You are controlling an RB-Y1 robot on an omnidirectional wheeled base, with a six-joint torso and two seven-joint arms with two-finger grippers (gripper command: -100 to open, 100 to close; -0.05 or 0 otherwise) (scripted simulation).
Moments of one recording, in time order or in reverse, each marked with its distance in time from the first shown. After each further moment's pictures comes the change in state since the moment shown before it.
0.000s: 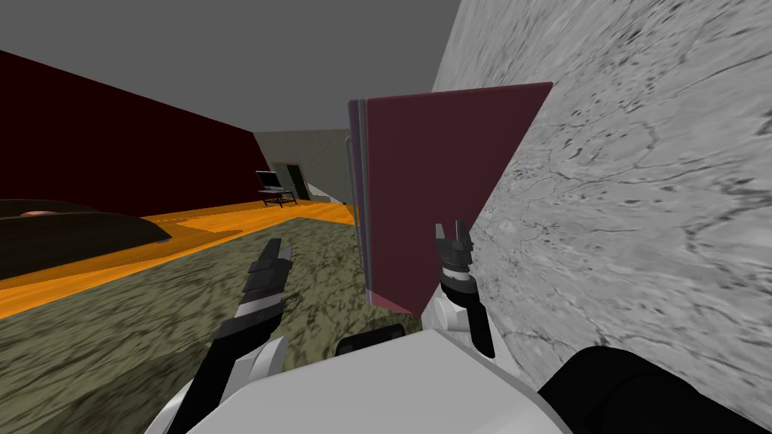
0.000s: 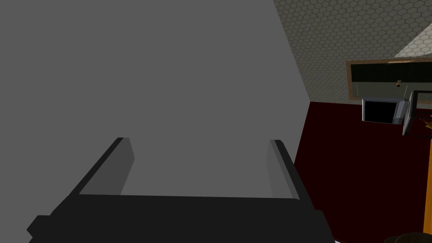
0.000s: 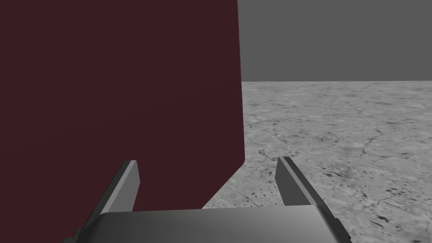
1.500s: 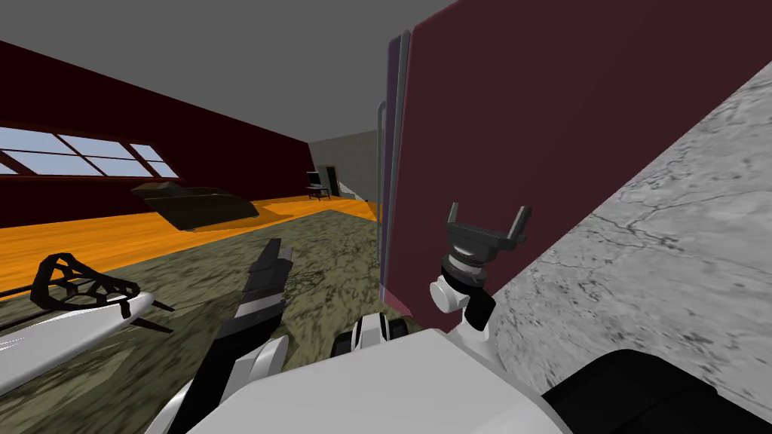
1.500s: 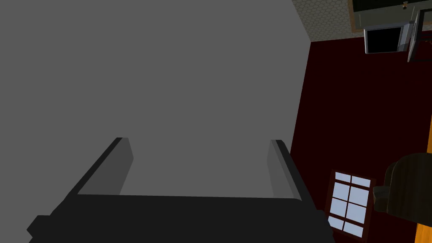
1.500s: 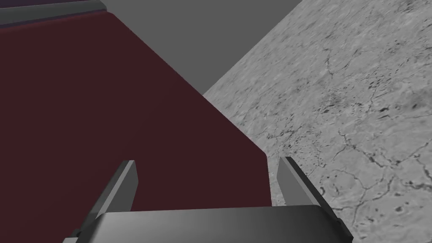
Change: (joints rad) left arm 0.000 0.000 0.000 0.000 0.000 0.000 0.000; right arm -0.203 -0.128 0.038 -0.038 -0.275 -0.194 -0.127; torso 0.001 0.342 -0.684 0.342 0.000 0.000
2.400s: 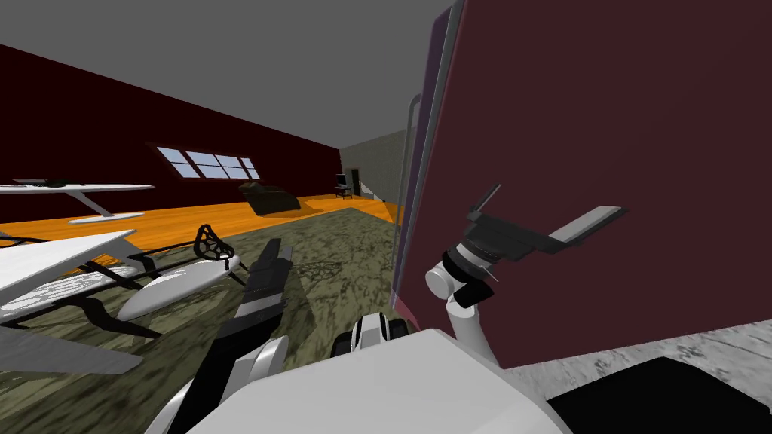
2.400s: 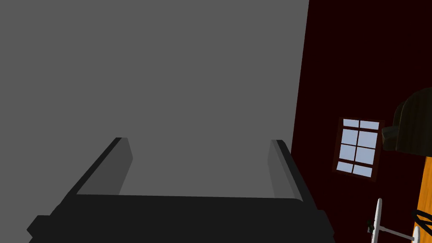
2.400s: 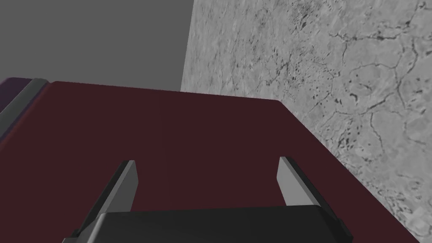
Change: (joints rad) left arm 0.000 0.000 0.000 0.000 0.000 0.000 0.000; right arm -0.191 -0.021 0.025 -0.001 -0.239 -0.159 -0.110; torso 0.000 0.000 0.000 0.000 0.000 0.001
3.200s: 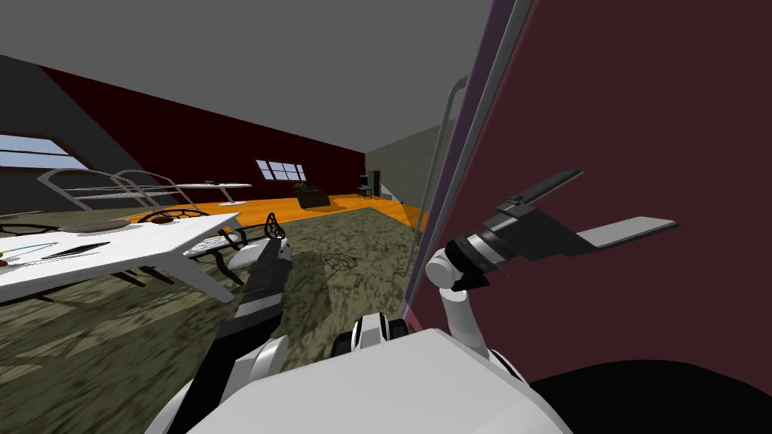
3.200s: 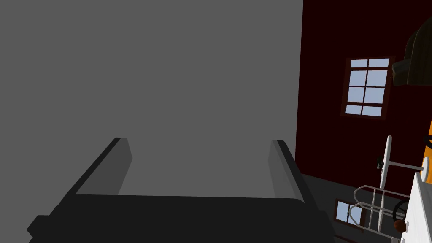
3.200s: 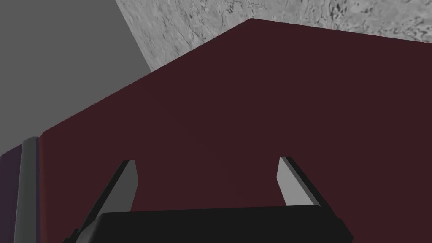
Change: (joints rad) left arm 0.000 0.000 0.000 0.000 0.000 0.000 0.000; right arm -0.171 -0.019 0.006 -0.006 -0.219 -0.155 -0.106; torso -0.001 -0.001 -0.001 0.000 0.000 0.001
